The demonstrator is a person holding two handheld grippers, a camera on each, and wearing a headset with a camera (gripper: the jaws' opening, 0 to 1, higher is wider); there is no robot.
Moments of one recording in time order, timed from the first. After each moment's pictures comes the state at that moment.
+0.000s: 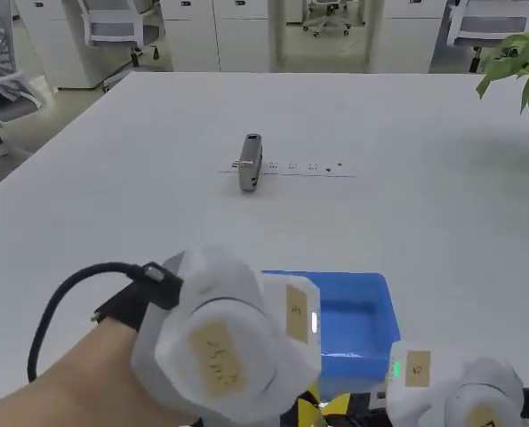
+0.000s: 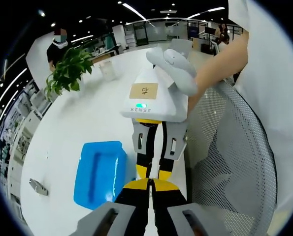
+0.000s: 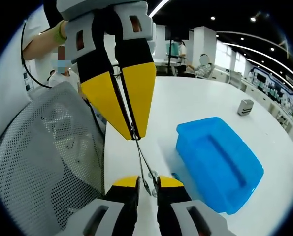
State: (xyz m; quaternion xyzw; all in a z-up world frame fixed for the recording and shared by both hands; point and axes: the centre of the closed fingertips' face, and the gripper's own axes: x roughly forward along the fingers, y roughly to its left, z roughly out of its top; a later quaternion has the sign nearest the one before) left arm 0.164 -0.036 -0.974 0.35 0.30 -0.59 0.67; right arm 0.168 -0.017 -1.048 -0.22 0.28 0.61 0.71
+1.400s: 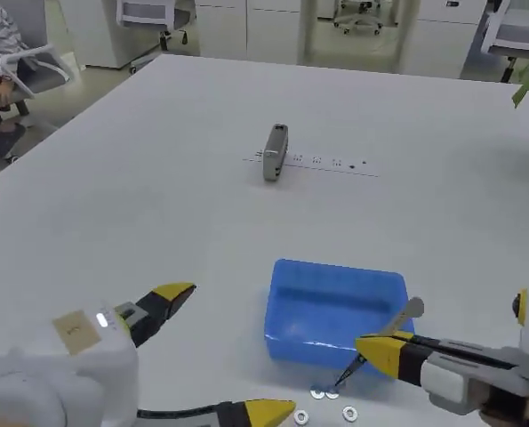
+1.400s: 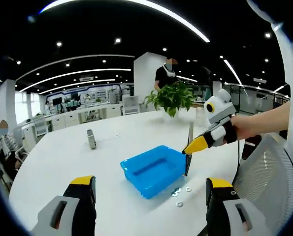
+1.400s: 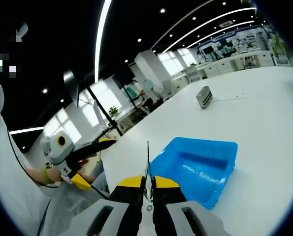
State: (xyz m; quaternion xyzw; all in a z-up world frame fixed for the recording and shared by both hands) left arm 0.190 0.059 -0.956 0.06 0.15 -0.29 0.94; right arm 0.227 -0.041 -0.970 0.13 0.28 0.53 0.79
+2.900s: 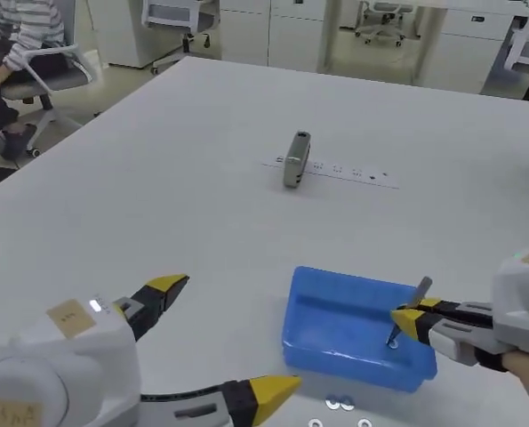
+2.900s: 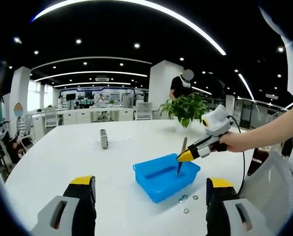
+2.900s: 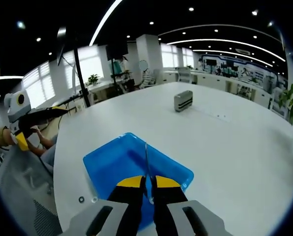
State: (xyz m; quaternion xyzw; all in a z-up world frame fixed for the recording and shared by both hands) left arm 0.199 0.082 -0.949 0.00 0.14 -0.24 0.96; right arm 0.307 -0.058 -1.014 -0.08 0.27 0.46 0.84
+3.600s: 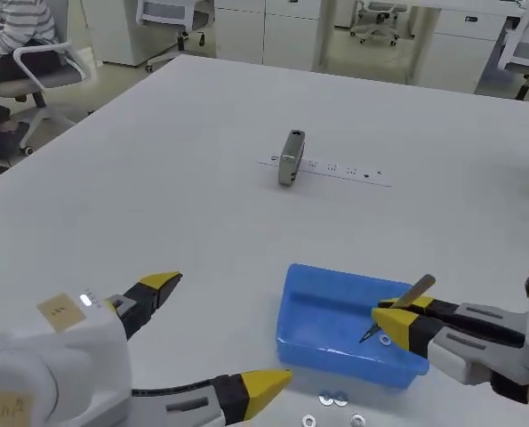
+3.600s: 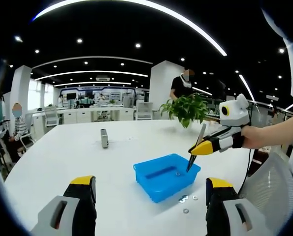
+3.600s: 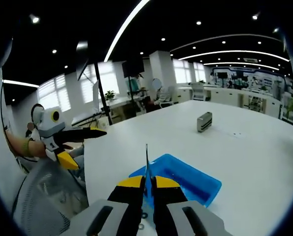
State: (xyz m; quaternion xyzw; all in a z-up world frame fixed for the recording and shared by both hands) left arm 0.199 0.083 -0.949 0.00 0.14 -0.24 0.96; right arm 0.241 -0.033 -0.958 -0.03 0.22 0.53 0.82
